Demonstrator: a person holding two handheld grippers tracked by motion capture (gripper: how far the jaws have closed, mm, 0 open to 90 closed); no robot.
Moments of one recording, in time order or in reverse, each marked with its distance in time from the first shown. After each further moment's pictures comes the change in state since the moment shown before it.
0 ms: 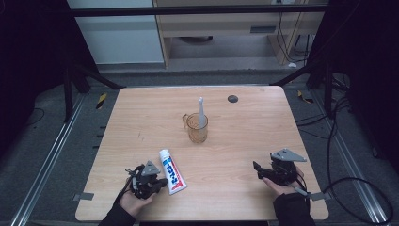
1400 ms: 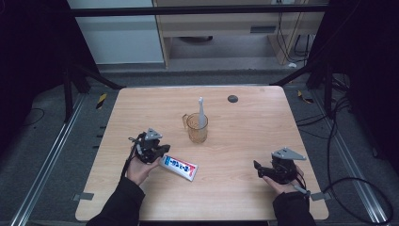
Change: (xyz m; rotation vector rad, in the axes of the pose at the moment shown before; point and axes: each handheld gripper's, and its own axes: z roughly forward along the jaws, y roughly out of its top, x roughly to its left) left arm 0.058 0.078 0.016 -0.114 0.098 -0.042; right arm -0.007 -0.003 0.009 0.011 -0.012 0.018
